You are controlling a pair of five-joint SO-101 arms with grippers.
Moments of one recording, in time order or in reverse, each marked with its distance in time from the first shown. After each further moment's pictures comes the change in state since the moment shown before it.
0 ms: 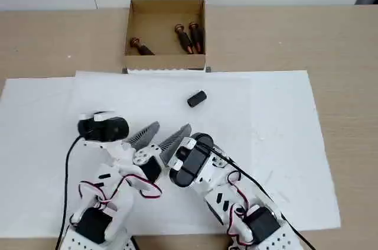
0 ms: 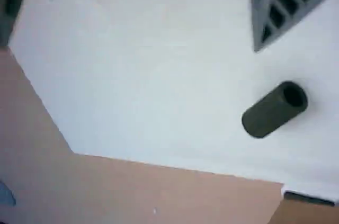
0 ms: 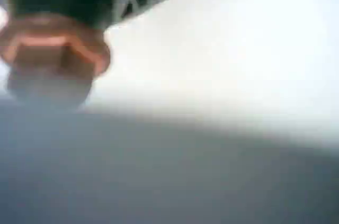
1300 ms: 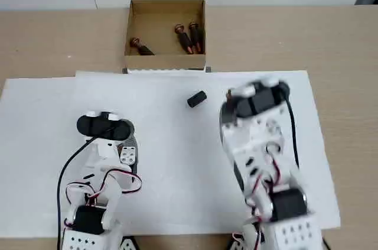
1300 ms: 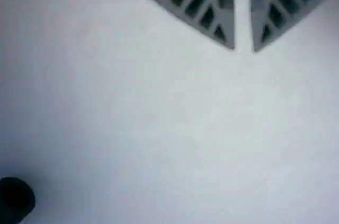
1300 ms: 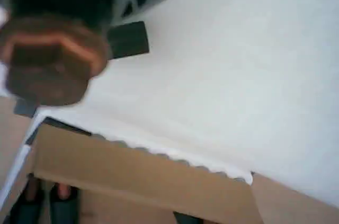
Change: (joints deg) left arm -17.0 0.0 5.0 8.9 -29.4; right arm 21.5 29.8 -34.7 4.0 -19.2
